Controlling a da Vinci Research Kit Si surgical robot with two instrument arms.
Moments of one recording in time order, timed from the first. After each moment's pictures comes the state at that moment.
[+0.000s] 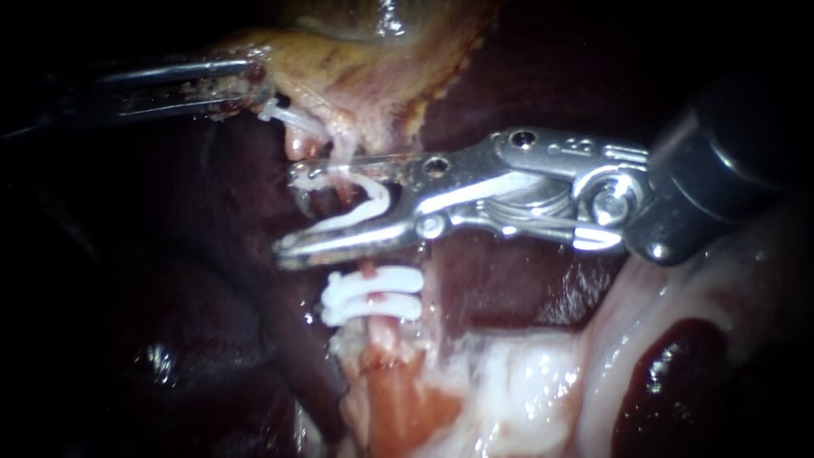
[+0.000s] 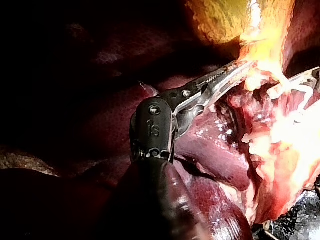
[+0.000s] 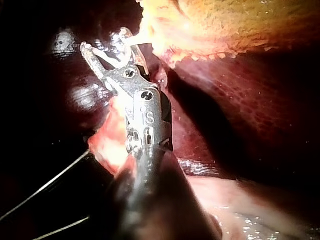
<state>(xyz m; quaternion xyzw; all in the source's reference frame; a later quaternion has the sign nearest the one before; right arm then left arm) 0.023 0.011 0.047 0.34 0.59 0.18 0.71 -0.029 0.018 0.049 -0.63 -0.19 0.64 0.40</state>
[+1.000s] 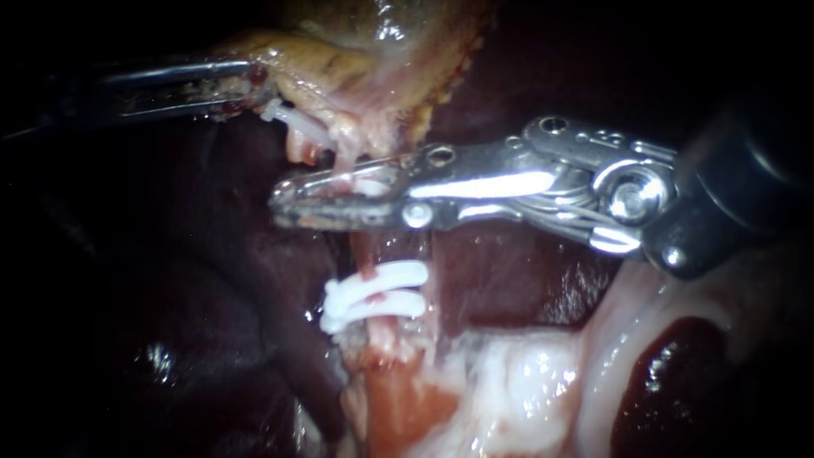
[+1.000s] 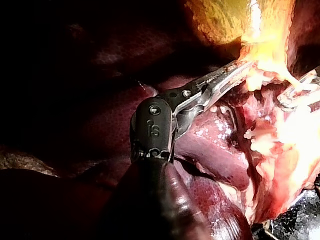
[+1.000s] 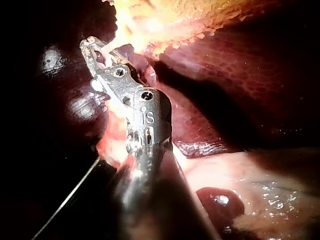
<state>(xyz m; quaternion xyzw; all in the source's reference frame) 0.021 0.011 0.047 0.36 0.57 0.24 0.69 -0.029 0.018 0.049 -0.63 -0.19 0.64 0.40</state>
